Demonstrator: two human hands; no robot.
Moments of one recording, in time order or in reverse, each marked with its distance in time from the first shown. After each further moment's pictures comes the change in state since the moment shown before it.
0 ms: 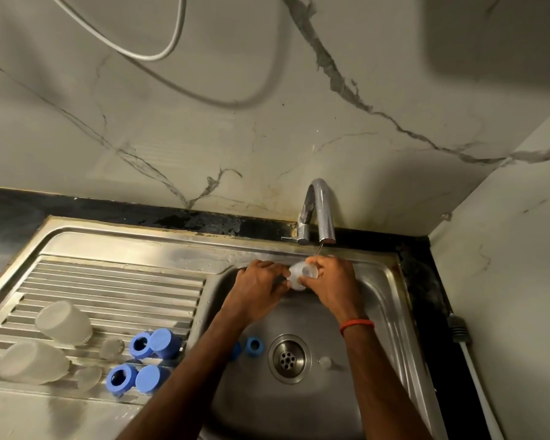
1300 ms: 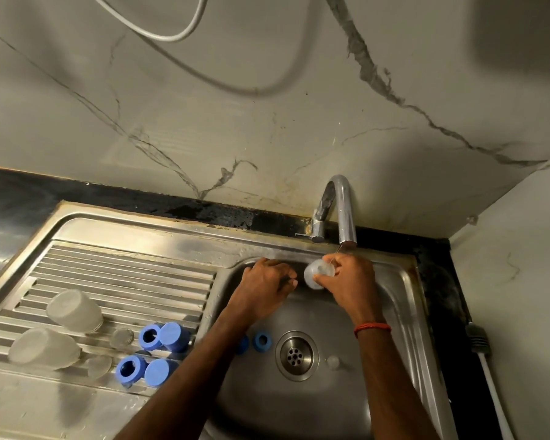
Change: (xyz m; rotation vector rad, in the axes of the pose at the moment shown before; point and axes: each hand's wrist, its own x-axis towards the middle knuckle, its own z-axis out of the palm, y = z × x) left_hand -0.001 -0.012 0.005 -0.061 0.038 -0.050; right_hand 0.008 0.001 0.000 -0.068 0.011 0.051
